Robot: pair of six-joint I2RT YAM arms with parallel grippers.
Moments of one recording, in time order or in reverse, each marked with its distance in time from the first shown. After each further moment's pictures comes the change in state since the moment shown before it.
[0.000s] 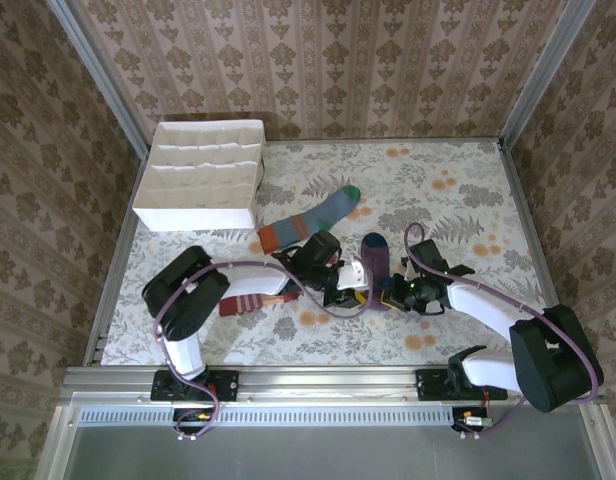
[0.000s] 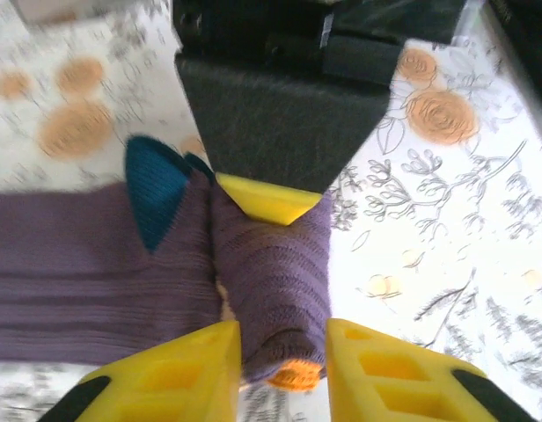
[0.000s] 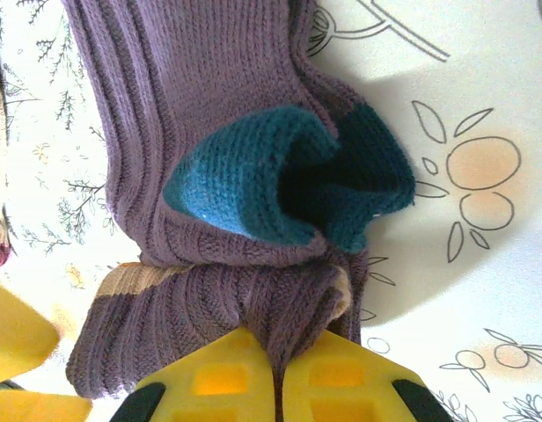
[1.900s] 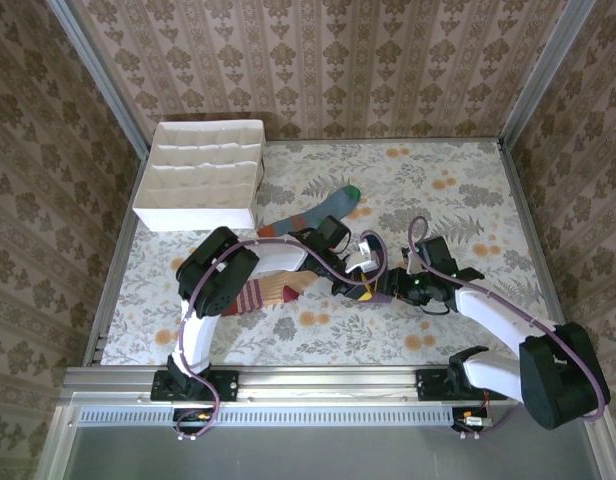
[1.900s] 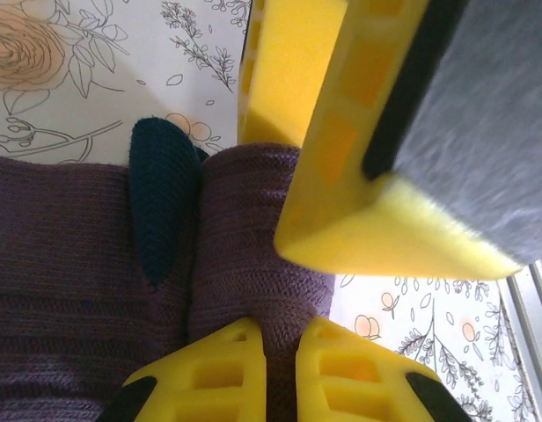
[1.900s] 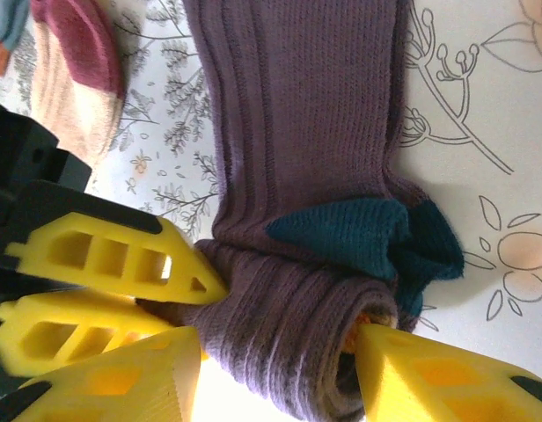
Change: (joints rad) left arm 0.091 0.277 0.301 -0.262 0.321 -0.217; right arm -0.031 -0.070 -0.011 0.080 -0.054 -0.135
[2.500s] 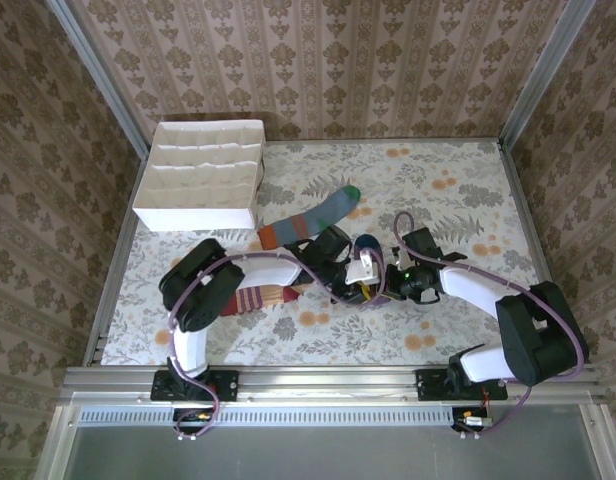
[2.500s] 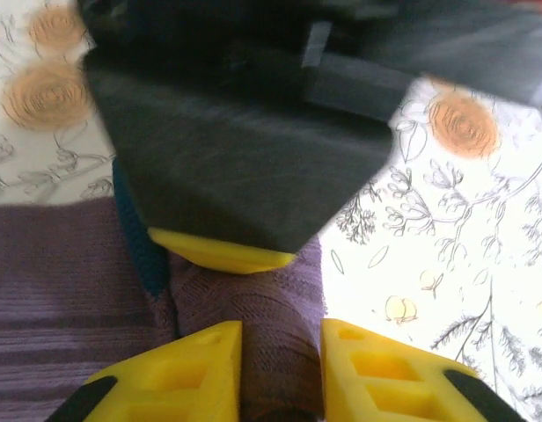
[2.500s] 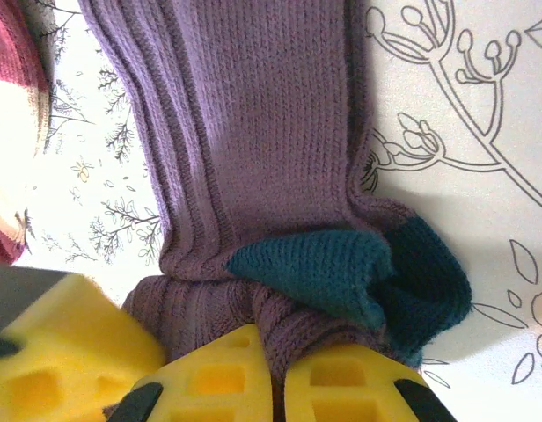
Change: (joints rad) left arm -0.101 -0.188 -0.175 0.135 -0.330 0.160; right arm 0.013 0.217 0.113 -0.053 0.007 -0.017
